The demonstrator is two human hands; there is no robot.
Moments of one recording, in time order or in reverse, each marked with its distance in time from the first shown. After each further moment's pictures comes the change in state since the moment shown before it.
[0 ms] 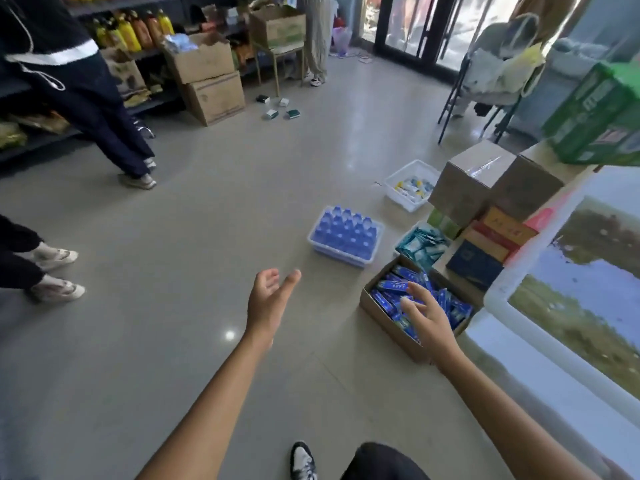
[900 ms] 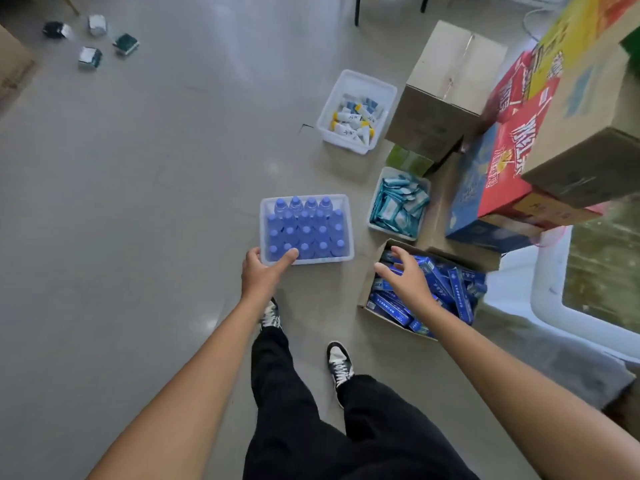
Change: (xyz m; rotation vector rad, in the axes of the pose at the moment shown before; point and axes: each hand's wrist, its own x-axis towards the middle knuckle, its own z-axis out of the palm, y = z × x) left_hand 0.588 0.038 0.218 0.469 -0.380 -0.227; right_hand 0.503 -0.003 0.080 -0.005 0.223 0.489
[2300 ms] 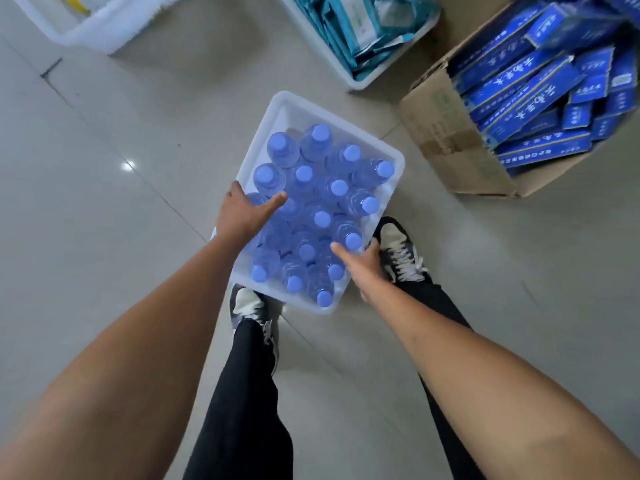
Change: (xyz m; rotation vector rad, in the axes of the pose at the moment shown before) left_hand 0.642 -0.093 0.228 1.257 -0.777 0.412; right_hand 0.418 0.129 0.460 0.817 0.591 1.034
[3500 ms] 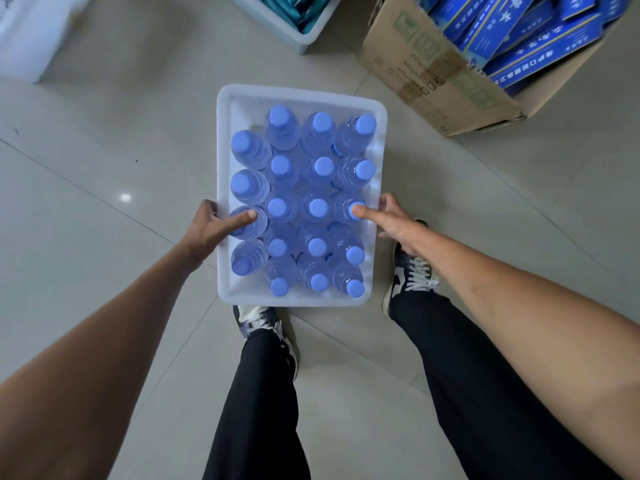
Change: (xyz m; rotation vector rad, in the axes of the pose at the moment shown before) left_hand 0.022 -0.037 -0.002 -0.133 -0.346 0.197; right_hand 0.070 0.021 -0.056 0.153 -0.315 -0.089
